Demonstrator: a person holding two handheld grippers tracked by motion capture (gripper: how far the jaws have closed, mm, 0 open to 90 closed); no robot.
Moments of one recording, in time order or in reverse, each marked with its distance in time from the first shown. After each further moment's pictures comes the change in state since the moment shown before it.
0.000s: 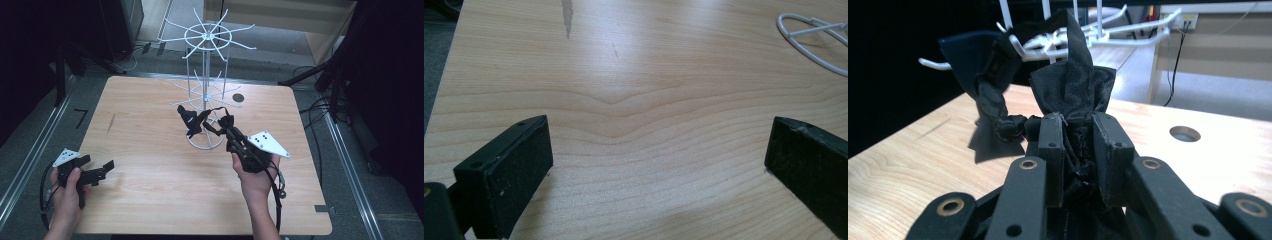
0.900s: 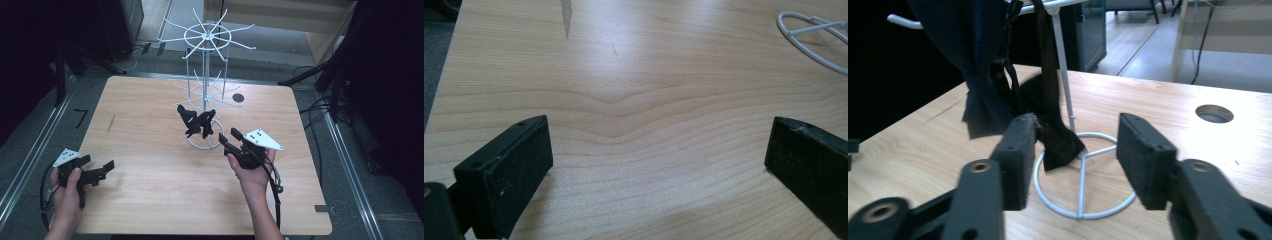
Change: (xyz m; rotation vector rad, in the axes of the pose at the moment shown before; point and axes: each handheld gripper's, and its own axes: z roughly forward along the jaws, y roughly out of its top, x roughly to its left) left arm -0.001 0.000 0.001 0.001 -0.002 0.003; right arm -0.011 -0.016 0.022 0.062 0.076 0.028
